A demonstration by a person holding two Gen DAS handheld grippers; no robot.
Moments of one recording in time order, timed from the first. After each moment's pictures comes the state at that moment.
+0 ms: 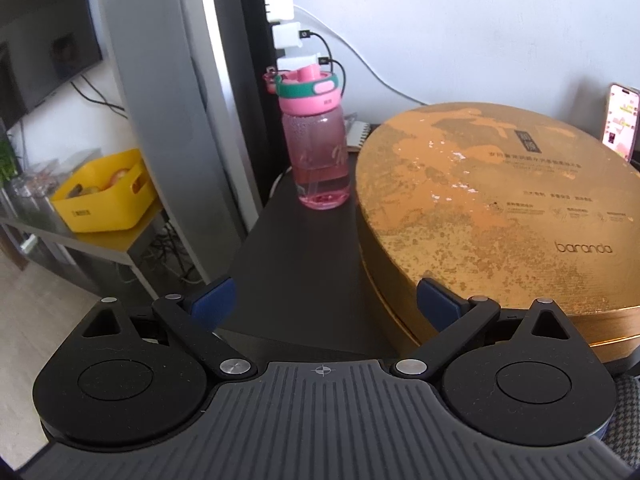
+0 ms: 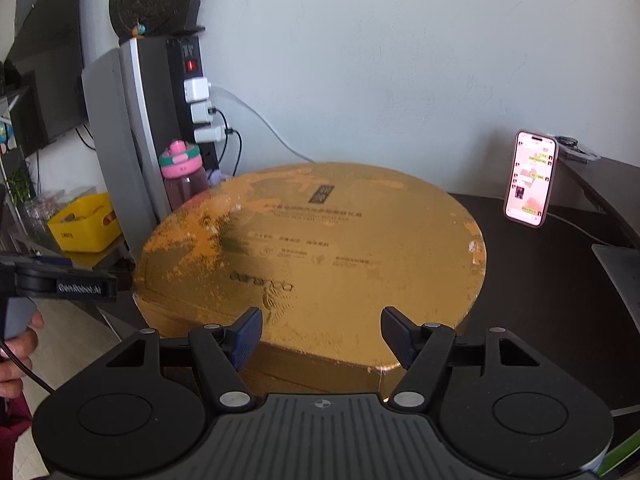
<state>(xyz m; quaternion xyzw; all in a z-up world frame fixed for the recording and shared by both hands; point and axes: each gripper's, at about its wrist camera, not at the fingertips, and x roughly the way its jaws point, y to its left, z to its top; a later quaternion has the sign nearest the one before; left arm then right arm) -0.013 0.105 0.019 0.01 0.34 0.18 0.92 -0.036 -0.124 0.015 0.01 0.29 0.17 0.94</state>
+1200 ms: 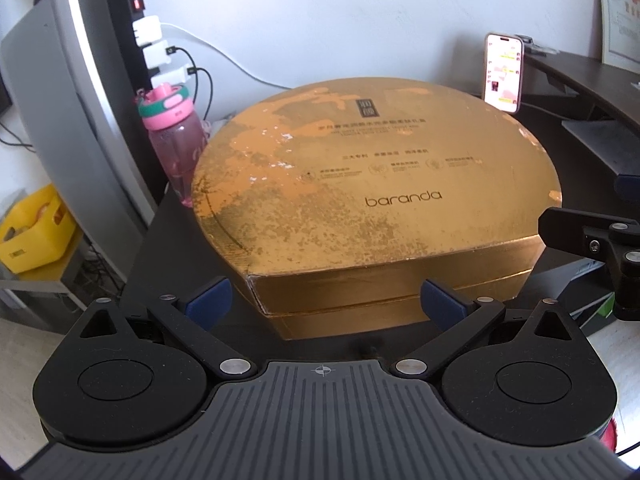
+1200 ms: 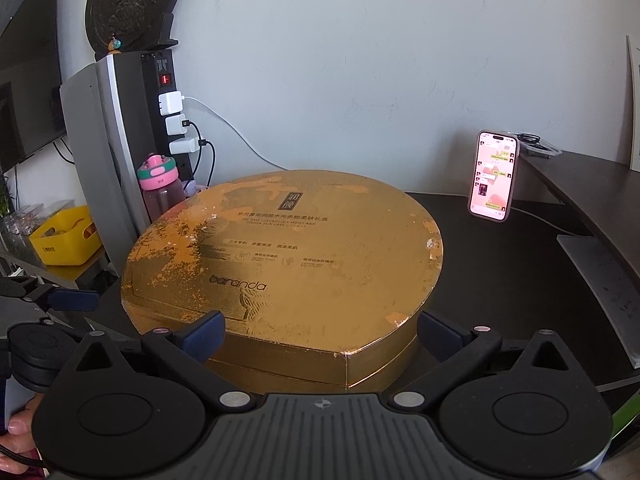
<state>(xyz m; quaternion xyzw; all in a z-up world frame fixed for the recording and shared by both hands) -0.026 0.010 0.023 0.05 0.37 0.04 0.93 -0.059 -0.141 0.028 0.03 0.27 0.13 0.95</state>
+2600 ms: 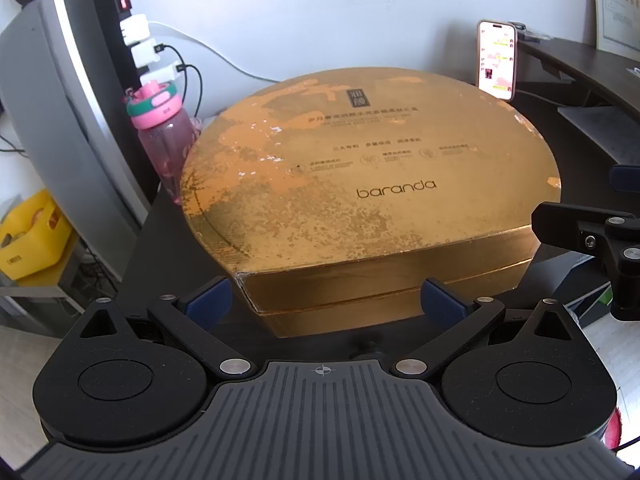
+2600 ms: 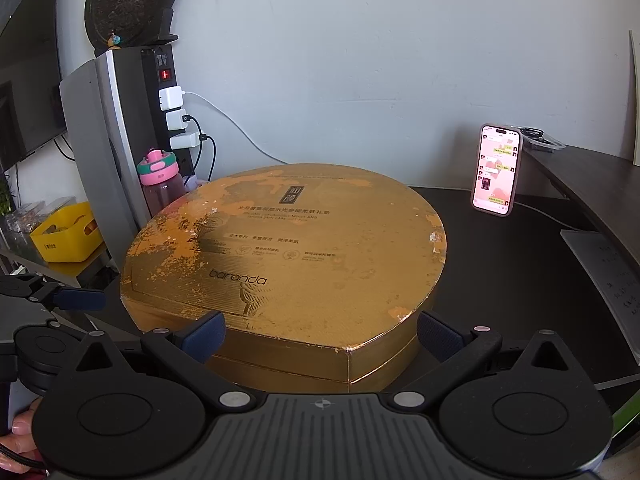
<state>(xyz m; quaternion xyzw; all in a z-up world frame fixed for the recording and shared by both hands) -0.021 0.009 0.017 0.07 0.38 0.04 0.92 -0.056 -0.140 0.025 0.03 0.28 0.13 0.95</state>
